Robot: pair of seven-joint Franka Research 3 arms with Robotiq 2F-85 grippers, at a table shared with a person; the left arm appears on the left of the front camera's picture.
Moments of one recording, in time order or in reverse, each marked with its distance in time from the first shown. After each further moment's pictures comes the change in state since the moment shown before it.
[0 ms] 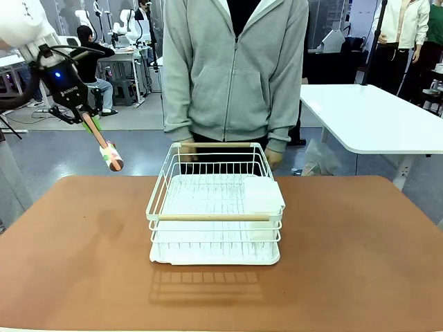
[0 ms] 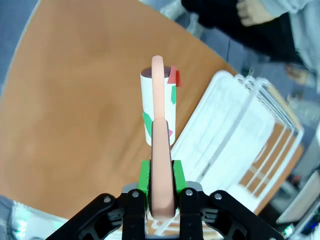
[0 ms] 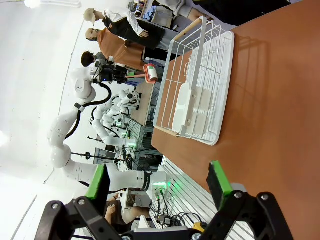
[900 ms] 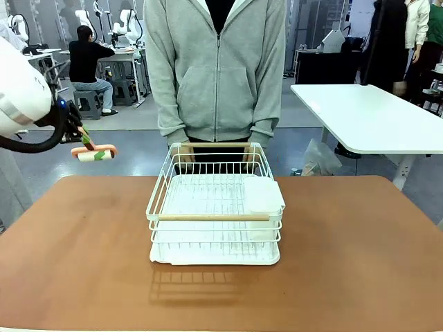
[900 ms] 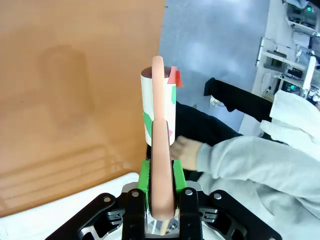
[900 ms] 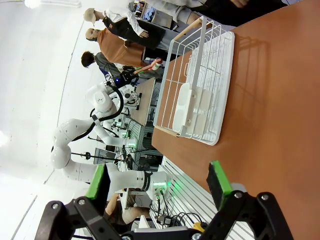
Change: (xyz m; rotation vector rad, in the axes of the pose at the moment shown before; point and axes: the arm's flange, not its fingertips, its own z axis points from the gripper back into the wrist) left arm -0.006 0.066 -0.062 -0.410 -0.368 0.967; right arm 0.000 0.000 0.000 0.000 -0.001 0.000
